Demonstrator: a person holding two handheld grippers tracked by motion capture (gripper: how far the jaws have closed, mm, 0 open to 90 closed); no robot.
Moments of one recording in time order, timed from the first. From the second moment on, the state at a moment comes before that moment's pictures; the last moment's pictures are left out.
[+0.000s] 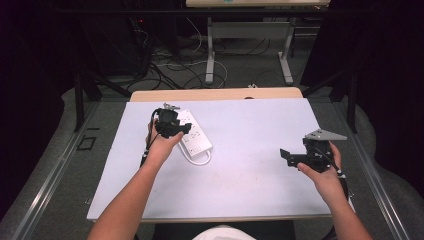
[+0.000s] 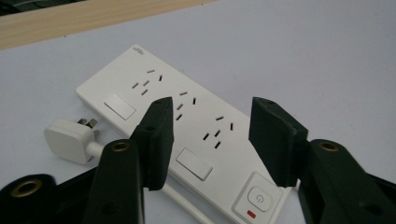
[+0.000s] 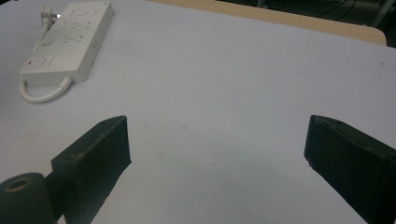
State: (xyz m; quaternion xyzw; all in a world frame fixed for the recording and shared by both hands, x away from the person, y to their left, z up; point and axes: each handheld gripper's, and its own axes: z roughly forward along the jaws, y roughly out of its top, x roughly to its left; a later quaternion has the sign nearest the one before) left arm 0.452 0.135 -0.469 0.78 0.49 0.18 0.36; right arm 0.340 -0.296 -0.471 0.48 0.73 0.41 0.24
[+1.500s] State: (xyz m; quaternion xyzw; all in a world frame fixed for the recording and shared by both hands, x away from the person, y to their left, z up) left arm 0.416 0.135 -0.448 0.77 0.45 0.16 0.42; right arm 0.337 -0.297 -0.470 0.48 0.73 0.42 0.24
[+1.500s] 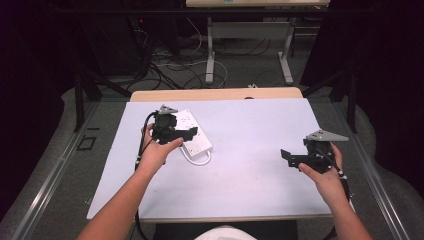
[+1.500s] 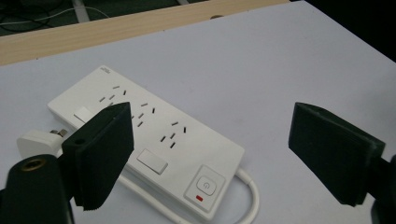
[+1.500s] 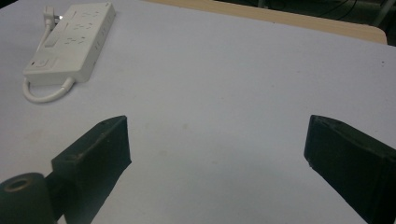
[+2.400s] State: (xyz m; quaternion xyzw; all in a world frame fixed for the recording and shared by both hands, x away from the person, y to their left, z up) left arm 0.366 0.192 -0.428 0.76 0.45 0.17 0.43; right arm 0.334 -0.297 -0.465 0.49 0.72 0.43 0.24
